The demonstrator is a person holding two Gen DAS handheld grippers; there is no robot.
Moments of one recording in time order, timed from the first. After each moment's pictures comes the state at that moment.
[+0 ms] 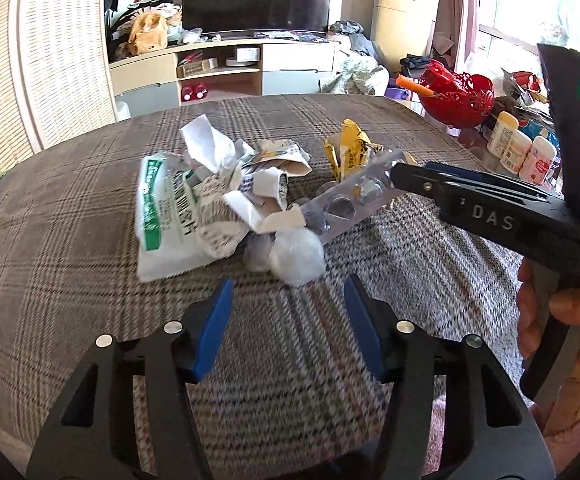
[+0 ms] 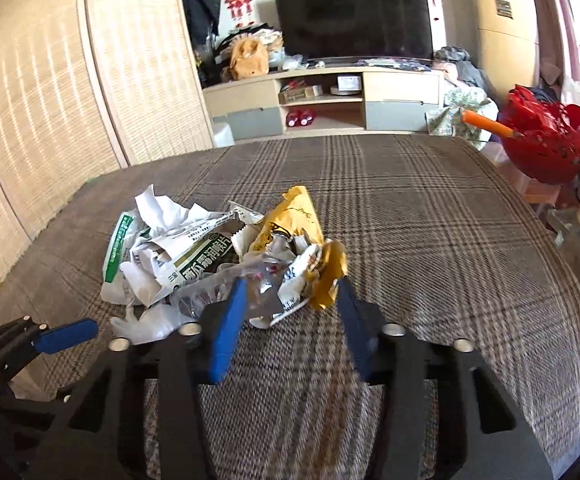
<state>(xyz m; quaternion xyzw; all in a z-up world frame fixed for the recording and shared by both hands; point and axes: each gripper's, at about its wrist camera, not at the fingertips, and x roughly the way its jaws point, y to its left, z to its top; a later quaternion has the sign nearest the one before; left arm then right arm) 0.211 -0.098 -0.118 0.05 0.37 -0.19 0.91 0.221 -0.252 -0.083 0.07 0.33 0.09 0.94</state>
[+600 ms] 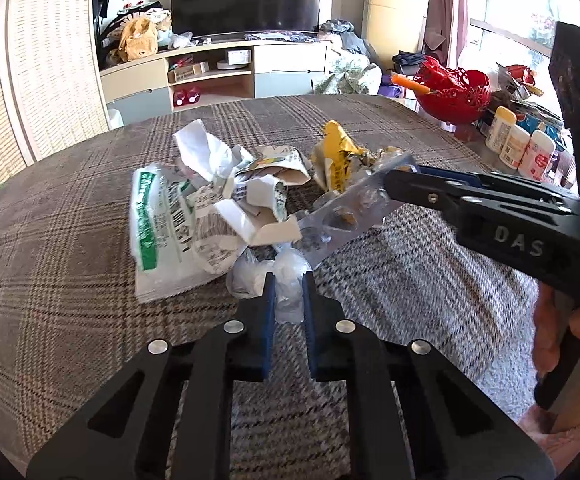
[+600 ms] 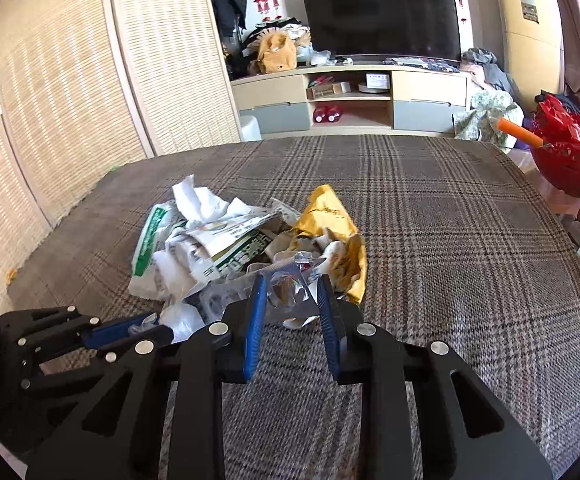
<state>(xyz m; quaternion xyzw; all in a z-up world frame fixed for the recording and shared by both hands) 0.216 -0.097 -0.119 0.07 0.37 -0.20 0.91 0.206 -0.231 -0.075 0.05 0.34 0.13 0.93</state>
